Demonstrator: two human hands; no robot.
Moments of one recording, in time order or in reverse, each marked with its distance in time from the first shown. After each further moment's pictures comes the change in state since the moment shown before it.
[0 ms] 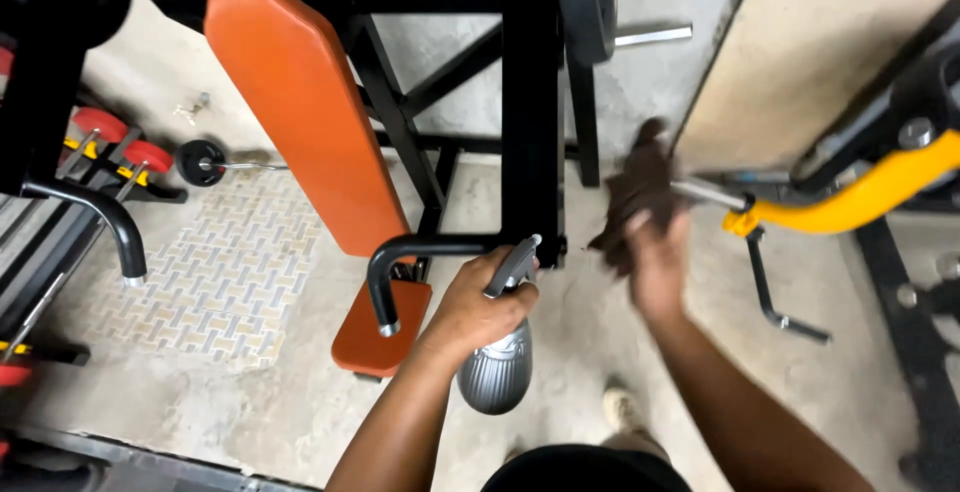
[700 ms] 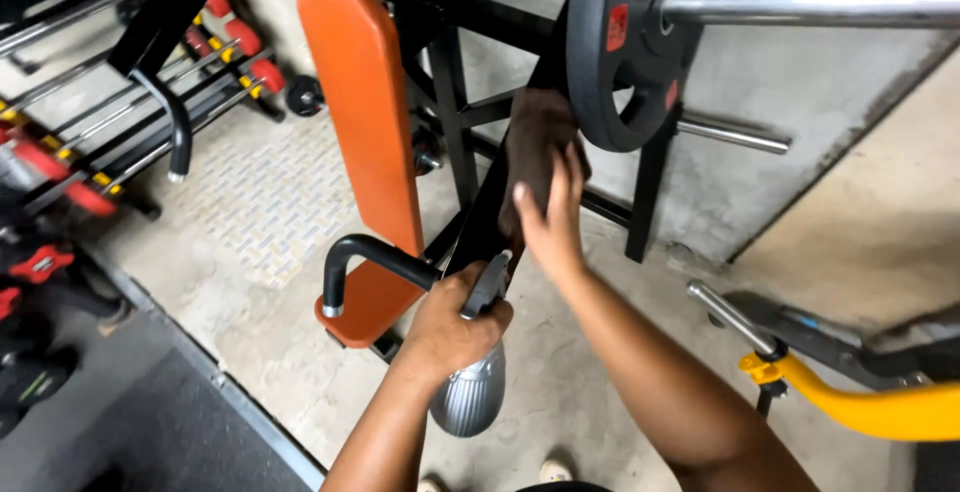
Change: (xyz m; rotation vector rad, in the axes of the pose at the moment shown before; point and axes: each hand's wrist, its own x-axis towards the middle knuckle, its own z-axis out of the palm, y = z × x) left_hand 0.054 0.072 0.083 0.145 0.525 -0.180; right_hand 0.162 0.009 0.096 -0.231 -0.477 -0.629
